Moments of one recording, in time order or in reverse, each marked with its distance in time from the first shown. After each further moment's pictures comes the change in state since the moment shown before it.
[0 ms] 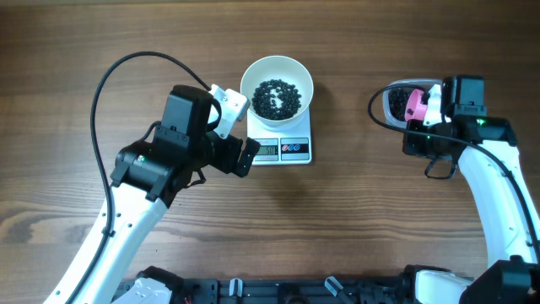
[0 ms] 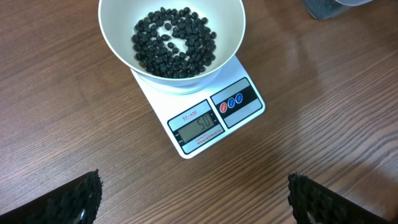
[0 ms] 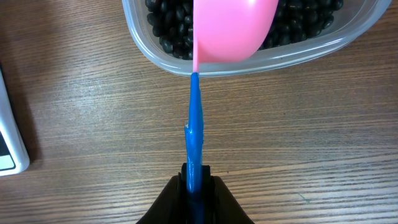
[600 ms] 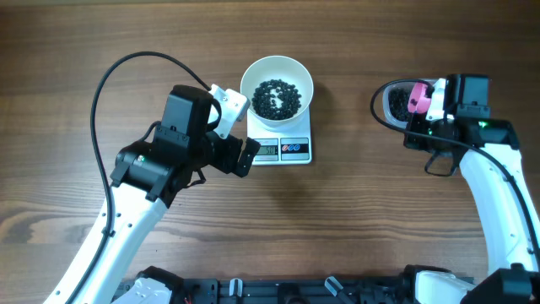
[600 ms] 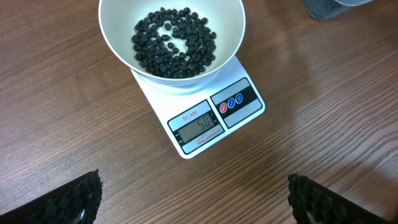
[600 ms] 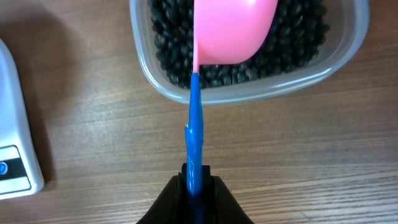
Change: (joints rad) left arm 0.000 0.000 0.000 0.000 0.000 0.000; right arm 0.000 -0.031 0.000 0.068 0.000 0.030
